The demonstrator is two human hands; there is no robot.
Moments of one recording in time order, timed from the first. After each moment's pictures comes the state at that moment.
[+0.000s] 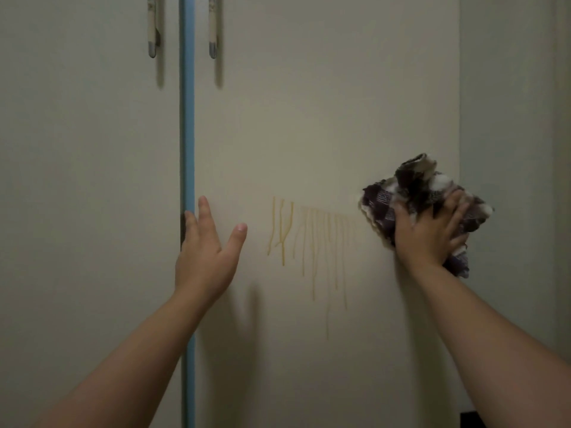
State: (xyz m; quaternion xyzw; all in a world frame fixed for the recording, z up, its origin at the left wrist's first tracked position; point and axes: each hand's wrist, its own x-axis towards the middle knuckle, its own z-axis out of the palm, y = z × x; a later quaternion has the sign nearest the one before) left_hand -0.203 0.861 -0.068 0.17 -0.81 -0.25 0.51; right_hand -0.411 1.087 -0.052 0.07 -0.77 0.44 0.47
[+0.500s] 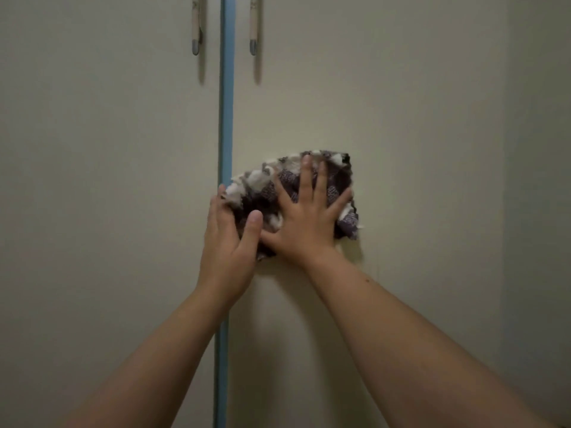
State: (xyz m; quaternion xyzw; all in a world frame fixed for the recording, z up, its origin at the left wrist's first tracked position) left_hand -0.185 0.852 -0.070 0.03 -0.74 -0.32 0.58; right_hand -0.294 0.917 -0.039 0.32 -0.78 0.17 0.51
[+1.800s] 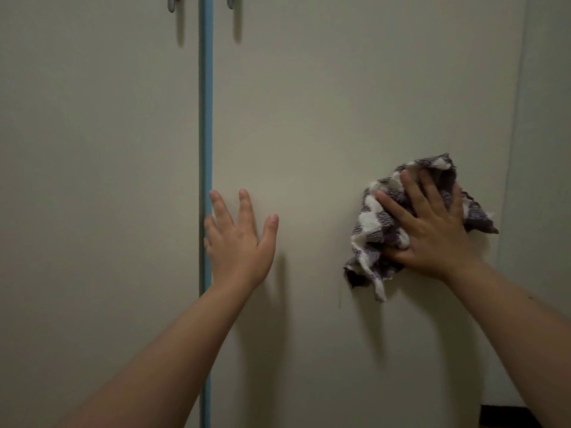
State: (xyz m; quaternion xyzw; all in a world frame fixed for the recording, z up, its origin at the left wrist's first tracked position) left_hand -0.222 0.889 -0.107 0.30 -0.81 -0.15 0.48; right_hand -0.425 1.095 -0.093 0.39 -0.69 0.06 0.61
